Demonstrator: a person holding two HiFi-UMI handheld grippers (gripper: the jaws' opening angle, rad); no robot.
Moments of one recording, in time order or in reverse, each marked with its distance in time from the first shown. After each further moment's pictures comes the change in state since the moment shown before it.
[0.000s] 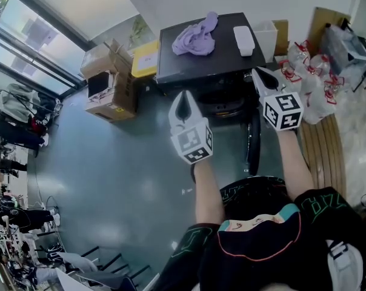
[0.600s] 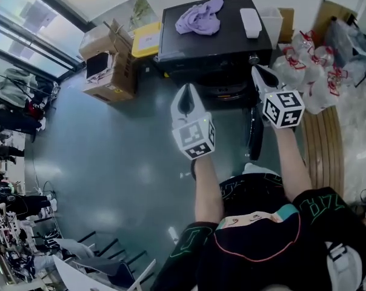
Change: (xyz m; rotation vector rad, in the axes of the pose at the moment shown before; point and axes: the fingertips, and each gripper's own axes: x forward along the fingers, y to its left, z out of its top) left arm -0.047 0.010 -0.028 -0.020 0.070 0.000; right arm -0.020 0.046 -0.045 0.102 0.060 0.033
